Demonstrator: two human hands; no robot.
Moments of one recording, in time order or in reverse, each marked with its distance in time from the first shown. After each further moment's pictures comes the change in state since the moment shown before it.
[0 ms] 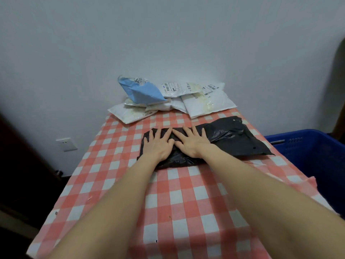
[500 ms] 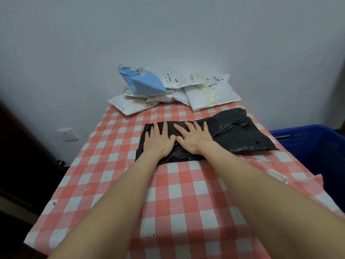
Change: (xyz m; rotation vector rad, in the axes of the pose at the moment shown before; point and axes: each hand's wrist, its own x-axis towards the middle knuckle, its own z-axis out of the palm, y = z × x) left_hand 0.001 -0.001 0.015 0.050 0.012 -0.062; right_hand 0.002 0.002 0.013 -0.028 0.040 0.003
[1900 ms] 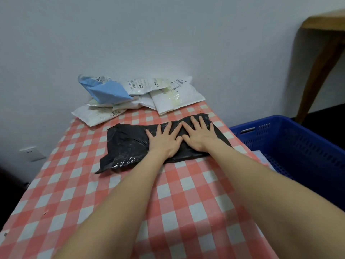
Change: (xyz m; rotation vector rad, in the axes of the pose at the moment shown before) left_hand 0.001 0.115 0.008 0.141 -0.018 0.253; right_hand -0.041 0.108 -0.007 0.070 0.017 0.206
